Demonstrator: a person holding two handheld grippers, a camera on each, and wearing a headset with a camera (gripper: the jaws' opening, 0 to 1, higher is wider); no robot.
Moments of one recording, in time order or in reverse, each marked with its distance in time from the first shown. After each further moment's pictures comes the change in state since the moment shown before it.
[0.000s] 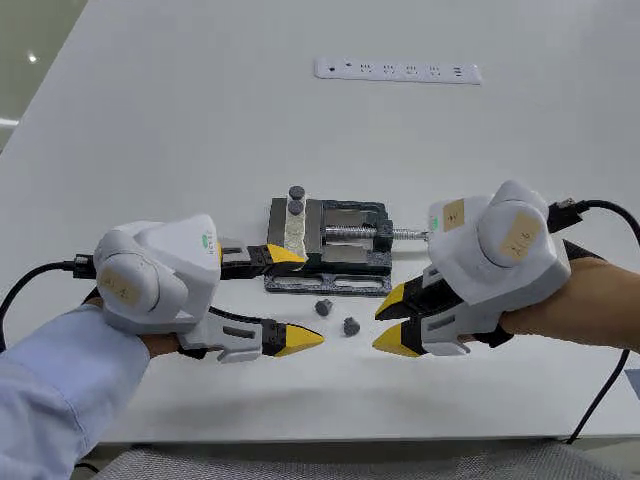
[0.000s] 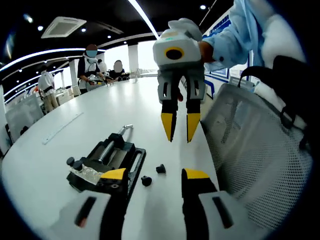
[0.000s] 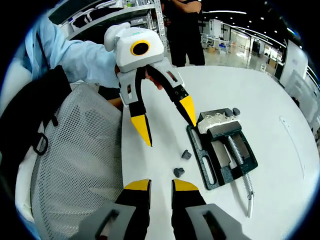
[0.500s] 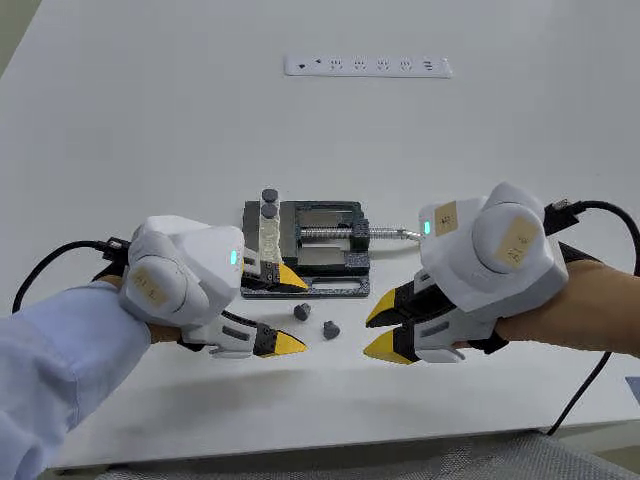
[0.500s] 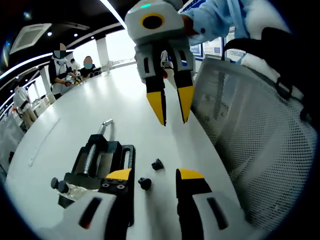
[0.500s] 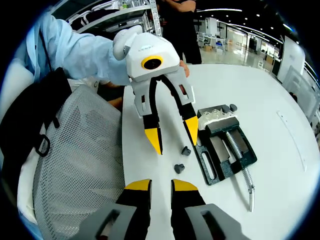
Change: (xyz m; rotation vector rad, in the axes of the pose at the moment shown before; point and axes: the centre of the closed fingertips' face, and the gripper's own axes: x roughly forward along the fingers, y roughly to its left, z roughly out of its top) left arm 0.031 -0.003 -0.010 0.171 0.097 -0.159; right arm -0.003 0.000 -0.005 0.030 0.000 -0.005
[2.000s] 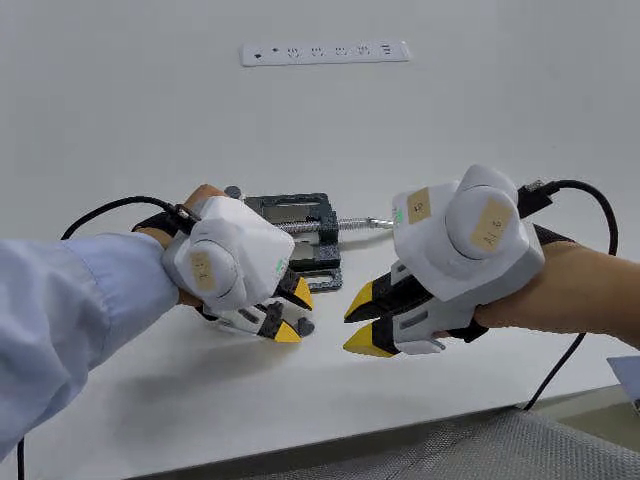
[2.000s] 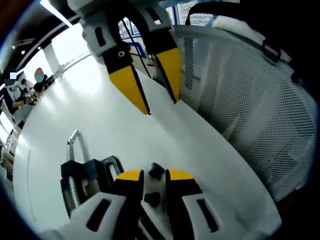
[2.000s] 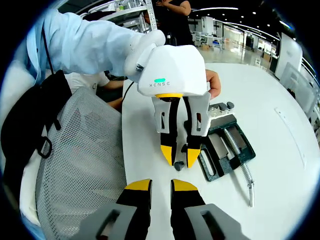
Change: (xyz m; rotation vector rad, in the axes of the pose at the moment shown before) left arm 0.039 -0.011 -0.008 0.325 0.175 -0.307; right arm -0.006 0.002 -0.001 0.026 -0.002 -0.008
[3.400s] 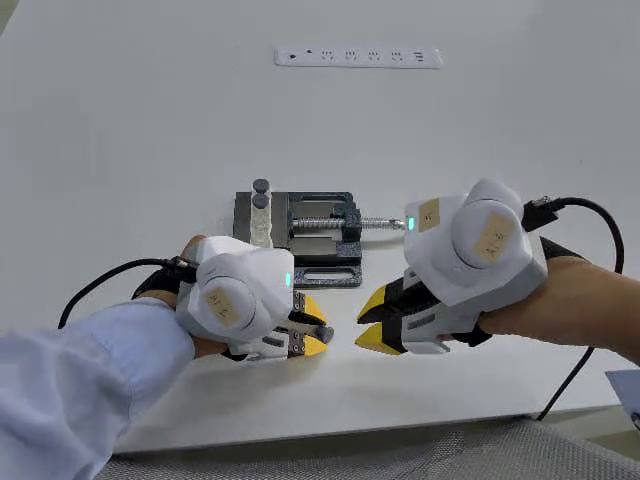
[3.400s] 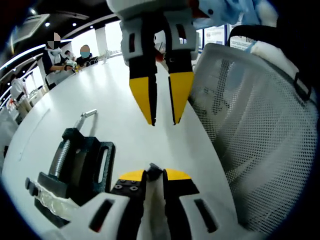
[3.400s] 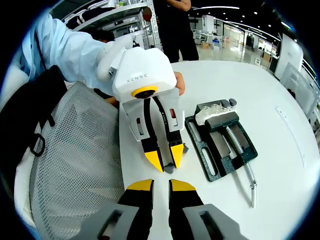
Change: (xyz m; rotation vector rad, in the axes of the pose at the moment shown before) left arm 0.005 -0.014 0.006 -0.379 -0.106 0.267; right arm 0.010 -0.001 -0.006 -0.010 0.023 -0.015
